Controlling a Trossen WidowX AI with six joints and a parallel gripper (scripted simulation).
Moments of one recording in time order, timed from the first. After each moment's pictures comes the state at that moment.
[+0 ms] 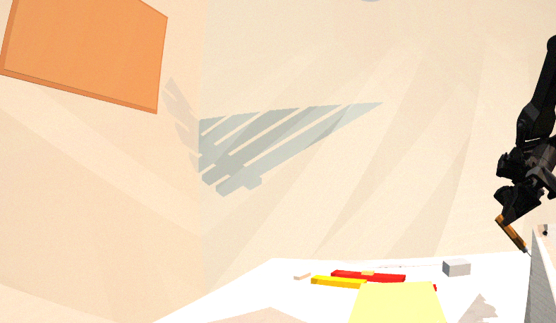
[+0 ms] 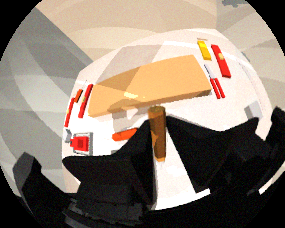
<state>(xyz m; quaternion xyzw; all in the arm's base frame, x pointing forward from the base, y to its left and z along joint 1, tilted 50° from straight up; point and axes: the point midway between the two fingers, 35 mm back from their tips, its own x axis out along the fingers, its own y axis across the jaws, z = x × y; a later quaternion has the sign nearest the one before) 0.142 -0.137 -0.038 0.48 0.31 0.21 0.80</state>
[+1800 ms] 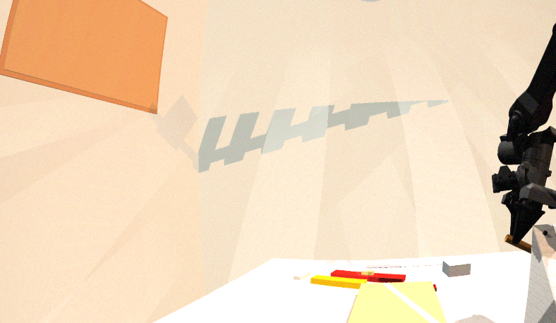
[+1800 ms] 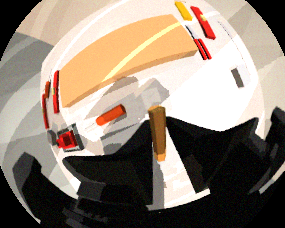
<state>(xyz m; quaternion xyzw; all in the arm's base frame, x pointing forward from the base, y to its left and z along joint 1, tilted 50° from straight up) 0.135 -0.106 -0.042 0.45 0.52 0.18 0.71</state>
